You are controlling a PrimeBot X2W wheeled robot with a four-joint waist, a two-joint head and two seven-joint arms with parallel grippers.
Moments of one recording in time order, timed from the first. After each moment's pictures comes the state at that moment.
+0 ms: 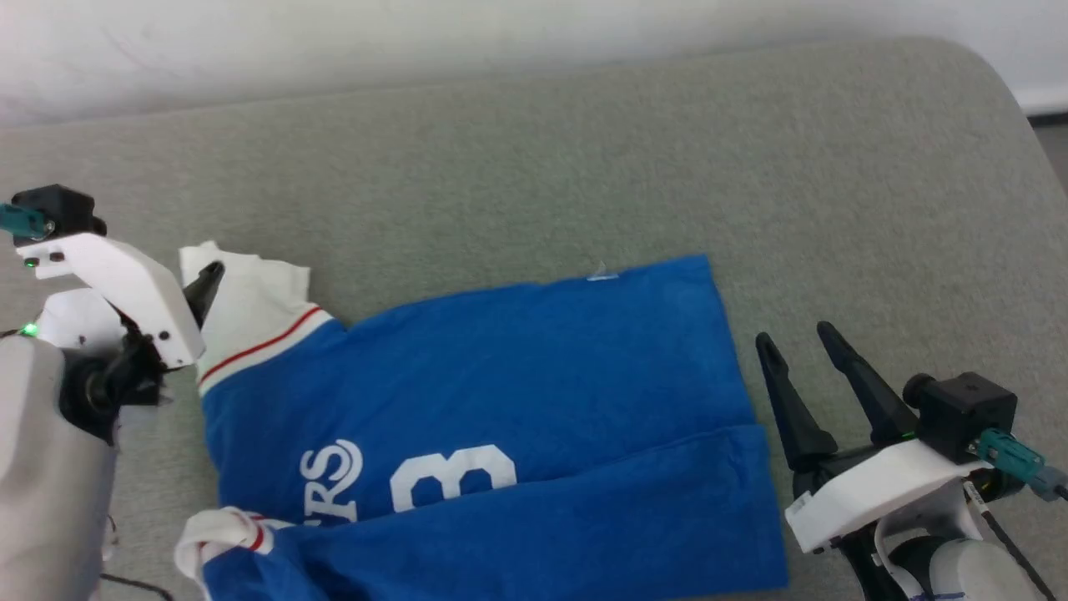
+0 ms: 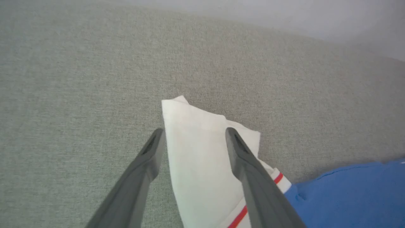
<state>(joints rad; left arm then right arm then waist) -0.57 0.49 -0.14 0.46 -0.69 0.01 0.51 -0.02 -0.07 0.09 -0.11 0.27 0.13 0.07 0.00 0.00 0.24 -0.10</state>
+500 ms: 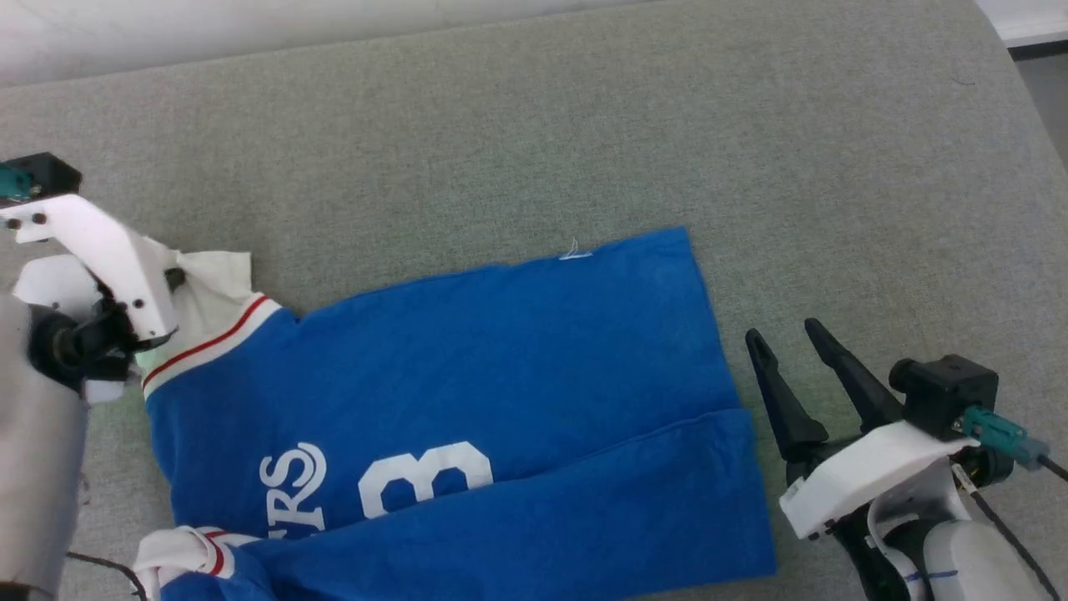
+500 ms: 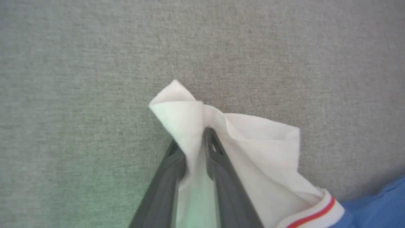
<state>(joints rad) -0.72 0.53 -0.21 0.66 -0.70 -0.03 0.72 -0.06 -0.07 0.10 -0.05 0.29 0.13 0.09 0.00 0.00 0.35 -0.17</state>
